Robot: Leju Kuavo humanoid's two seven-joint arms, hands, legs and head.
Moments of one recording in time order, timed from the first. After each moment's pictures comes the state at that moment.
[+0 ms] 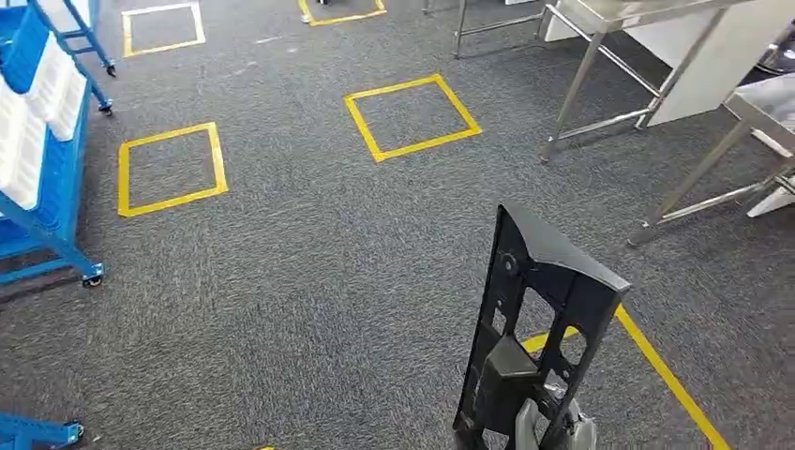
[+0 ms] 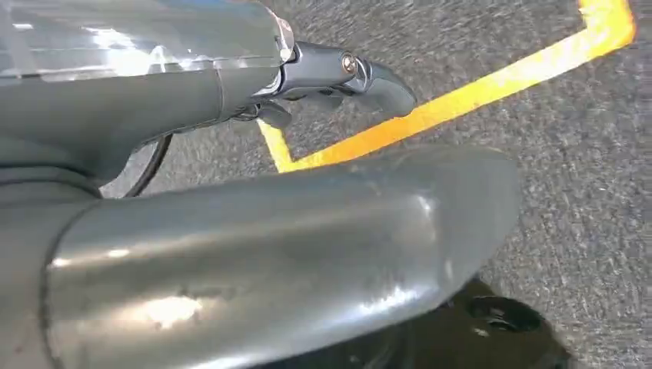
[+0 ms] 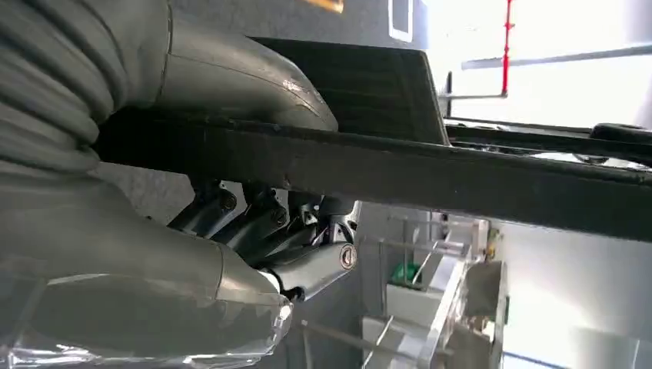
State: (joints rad) left arm -0.04 -0.17 1.31 -0.25 -1.28 0.02 -0.37; right arm 0.53 0.36 0.00 -1.84 0.26 0.01 -0.65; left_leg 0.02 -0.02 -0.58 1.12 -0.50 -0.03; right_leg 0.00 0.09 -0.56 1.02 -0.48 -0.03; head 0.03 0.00
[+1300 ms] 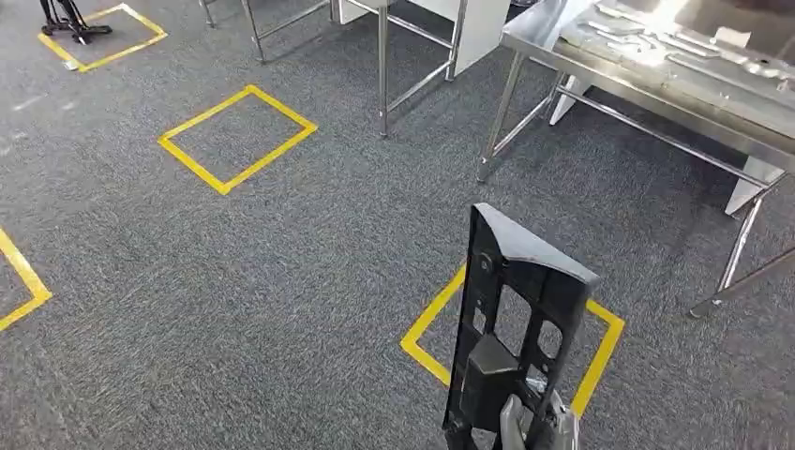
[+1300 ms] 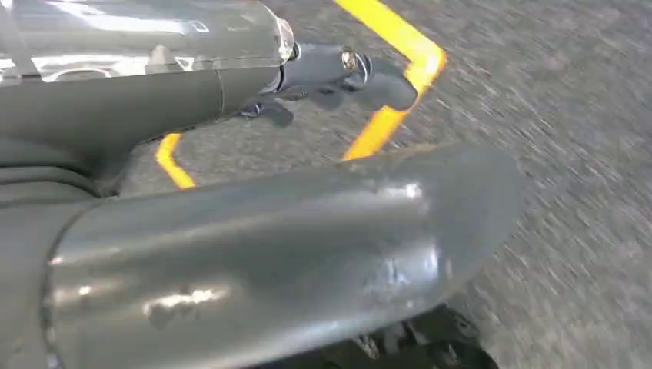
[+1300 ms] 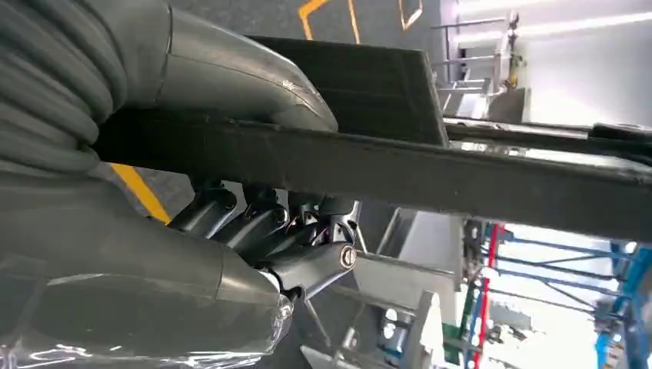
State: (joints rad) left arm -0.05 -0.15 1.31 -0.25 -1.31 -0.01 -0.37; right arm 0.48 0.35 0.02 -1.81 0.30 0.00 -0.64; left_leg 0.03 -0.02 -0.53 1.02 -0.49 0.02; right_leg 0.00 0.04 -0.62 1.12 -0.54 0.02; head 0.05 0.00
